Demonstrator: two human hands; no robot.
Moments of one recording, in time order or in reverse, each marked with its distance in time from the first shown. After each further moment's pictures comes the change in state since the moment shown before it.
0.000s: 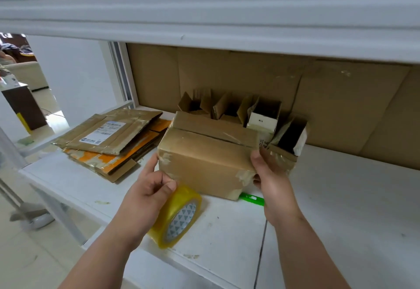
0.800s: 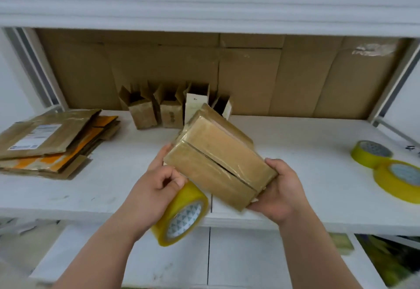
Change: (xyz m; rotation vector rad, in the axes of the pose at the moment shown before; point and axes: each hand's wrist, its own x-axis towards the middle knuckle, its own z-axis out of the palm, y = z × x) left_hand -0.080 0.003 0.026 0.152 -0.472 0.329; right_hand -0.175 -0.004 -0.080 0.597 0.231 0.277
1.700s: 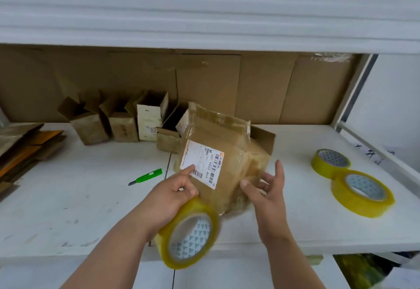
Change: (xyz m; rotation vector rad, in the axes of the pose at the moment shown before) left_hand 0.080 0.042 0.132 -0.105 -0.249 -0.180; right_hand 0.045 -0.040 -0.103 -0.448 0.192 -0.678
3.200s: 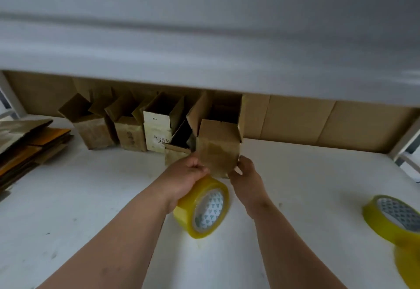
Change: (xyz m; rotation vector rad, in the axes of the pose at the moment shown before) left_hand 0.144 0.007 -0.024 -0.112 0.162 -0.209; right_hand 0.162 0.030 0.094 -0.558 -0.296 0.222
